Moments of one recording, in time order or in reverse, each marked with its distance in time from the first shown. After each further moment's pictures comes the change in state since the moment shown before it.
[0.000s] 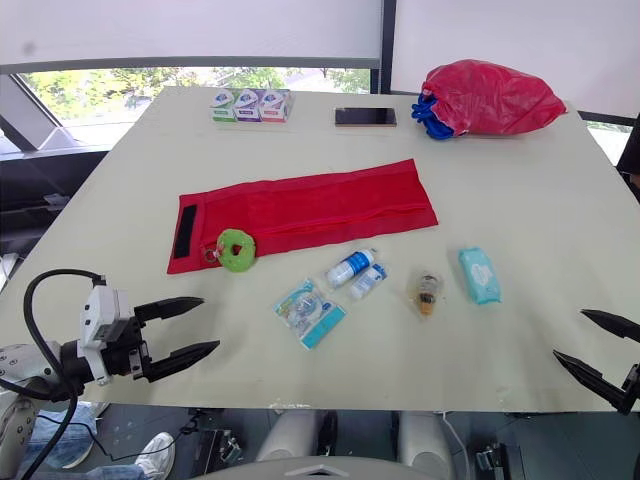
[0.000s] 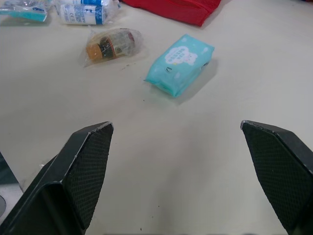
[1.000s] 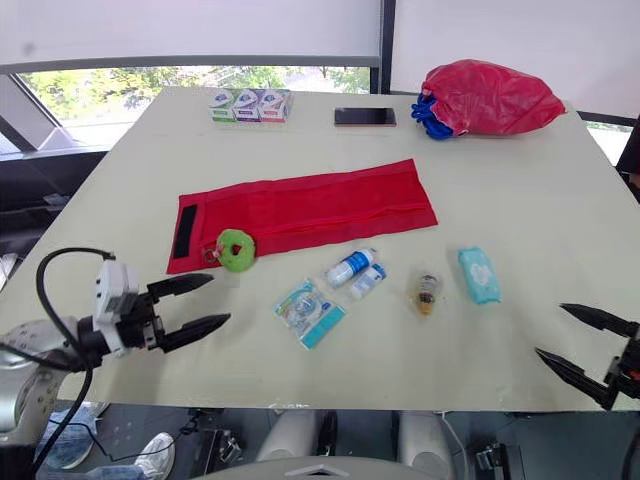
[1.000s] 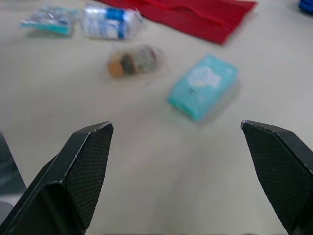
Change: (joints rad) left arm -0.199 -0.012 -0.079 0.069 -0.038 0.062 0.034; right arm -0.027 0.021 0.067 -0.170 0.024 0.052 -0.015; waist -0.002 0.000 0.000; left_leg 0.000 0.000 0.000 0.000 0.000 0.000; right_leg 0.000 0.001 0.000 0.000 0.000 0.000
